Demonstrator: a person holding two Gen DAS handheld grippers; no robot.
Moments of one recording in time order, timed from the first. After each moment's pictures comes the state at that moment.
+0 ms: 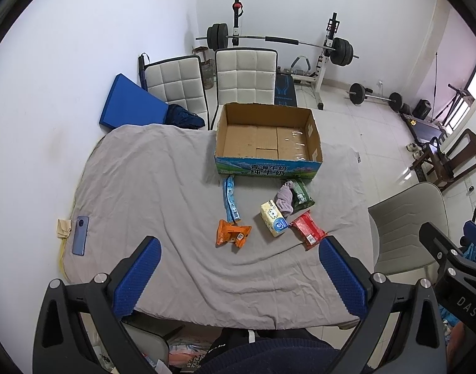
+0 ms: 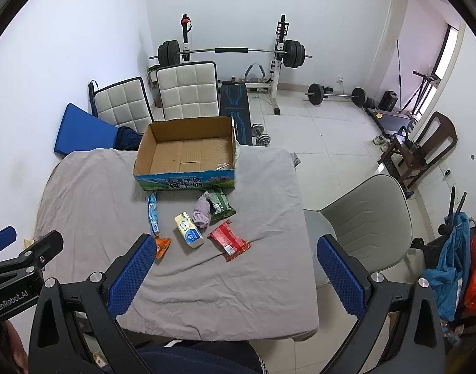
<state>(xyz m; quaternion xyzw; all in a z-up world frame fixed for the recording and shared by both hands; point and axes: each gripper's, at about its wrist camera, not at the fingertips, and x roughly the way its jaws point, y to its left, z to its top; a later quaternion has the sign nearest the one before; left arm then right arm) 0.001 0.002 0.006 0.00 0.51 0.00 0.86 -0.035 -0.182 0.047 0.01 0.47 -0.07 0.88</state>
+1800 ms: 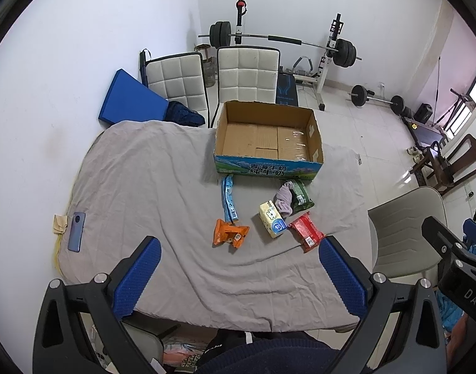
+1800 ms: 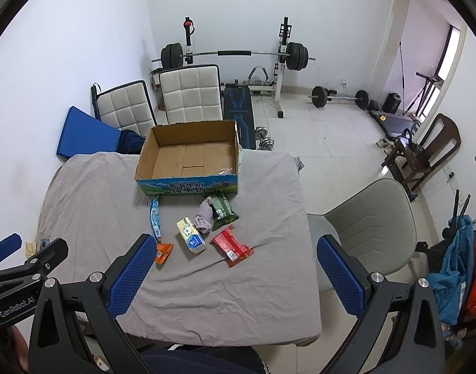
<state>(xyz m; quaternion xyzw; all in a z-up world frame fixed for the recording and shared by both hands) 0.011 0.003 -0.004 -0.01 0.51 0.01 0.86 -0.021 -0.191 0.048 0.02 0.47 -0.06 0.88</state>
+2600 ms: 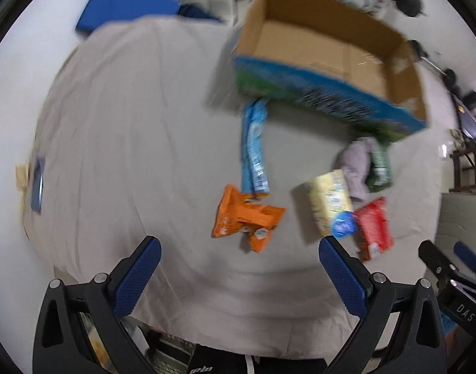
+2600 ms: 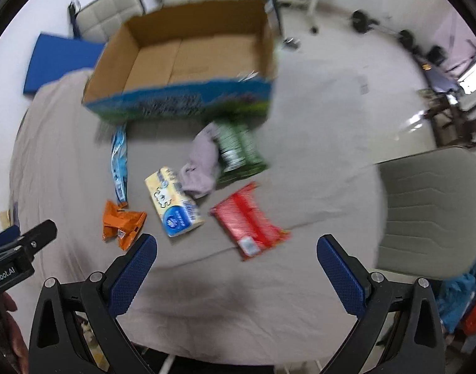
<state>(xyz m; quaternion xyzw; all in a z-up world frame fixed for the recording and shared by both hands) 0.151 0.043 -0.270 -0.06 0.67 0.09 0.73 0.164 -0.185 -0.277 0.03 0.67 0.02 0.75</state>
